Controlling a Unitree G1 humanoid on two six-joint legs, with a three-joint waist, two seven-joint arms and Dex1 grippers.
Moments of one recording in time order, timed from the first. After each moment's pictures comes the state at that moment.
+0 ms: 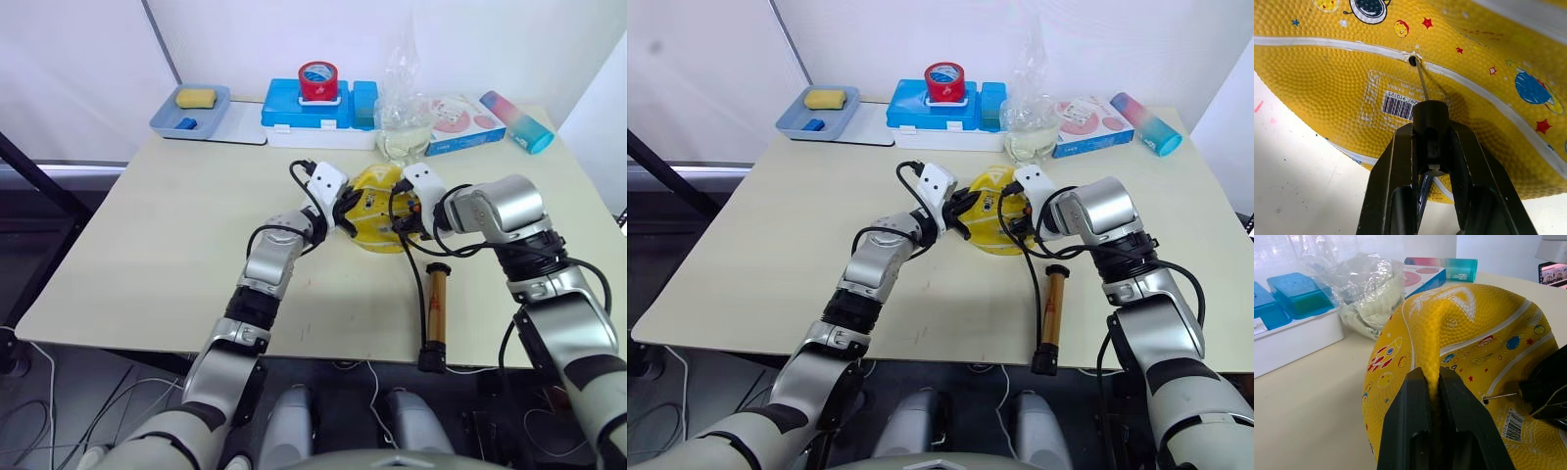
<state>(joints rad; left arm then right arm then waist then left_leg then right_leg) -0.72 0.15 -0.13 0.38 -0.06 0.22 -0.52 -0.98 -0.42 0.26 0.27 0.31 1.33 0.50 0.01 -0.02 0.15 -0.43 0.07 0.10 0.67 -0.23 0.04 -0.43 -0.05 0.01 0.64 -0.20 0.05</state>
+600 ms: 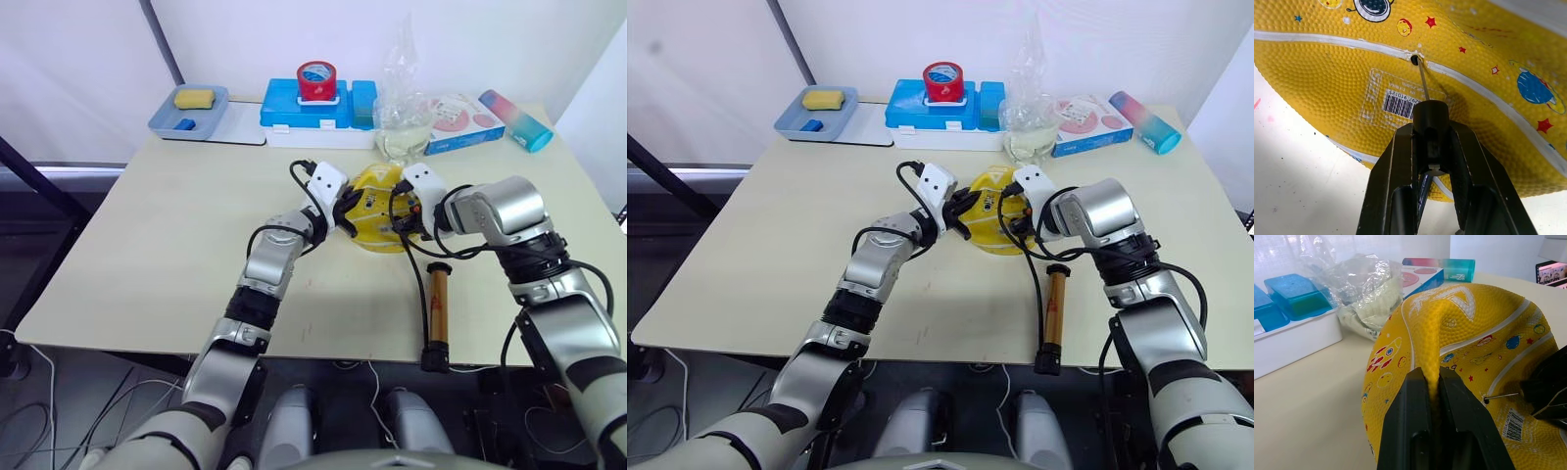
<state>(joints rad) -0.72 0.15 -0.13 0.39 -0.06 0.21 -0.52 -0.96 -0.43 0.27 0.23 0.31 1.33 0.50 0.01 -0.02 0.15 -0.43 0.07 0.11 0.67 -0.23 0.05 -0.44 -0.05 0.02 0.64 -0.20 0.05</state>
